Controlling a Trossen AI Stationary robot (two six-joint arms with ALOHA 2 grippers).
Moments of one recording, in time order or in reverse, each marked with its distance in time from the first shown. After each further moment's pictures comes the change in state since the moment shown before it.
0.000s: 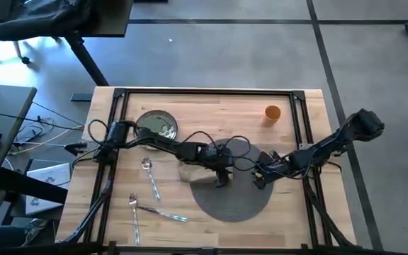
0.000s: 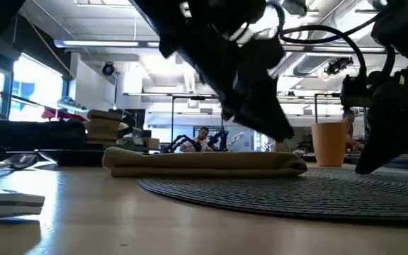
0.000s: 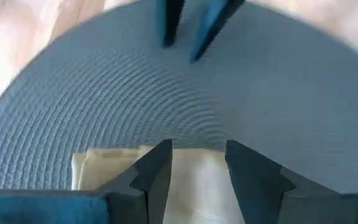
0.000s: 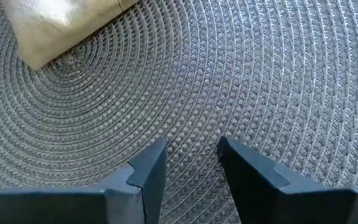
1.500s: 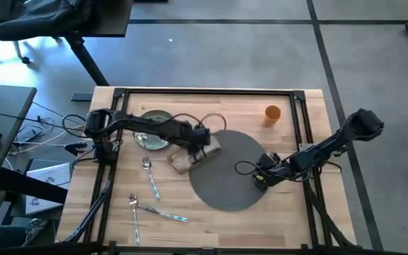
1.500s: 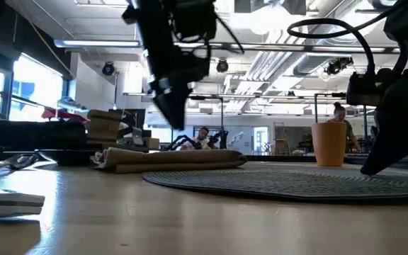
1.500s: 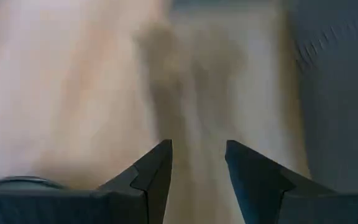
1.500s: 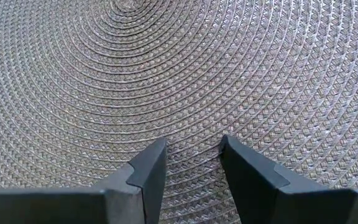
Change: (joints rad) left arm 0.112 -0.298 -0.151 -0.632 -0.143 -0.121; right arm 0.055 0.002 -0.002 0.002 0.011 0.025
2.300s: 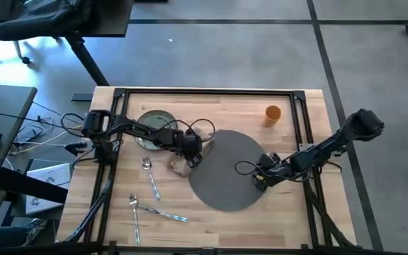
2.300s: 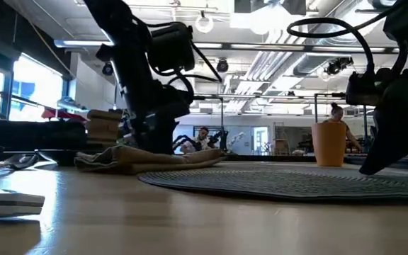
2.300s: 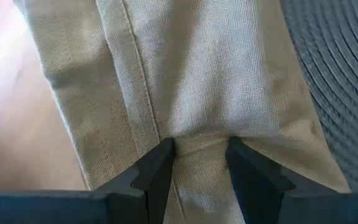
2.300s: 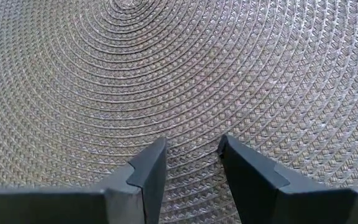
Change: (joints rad) left arm -0.019 0.006 -0.292 0.295 -0.001 -0.396; right arm 0.000 0.000 0.000 0.006 -0.001 0.000
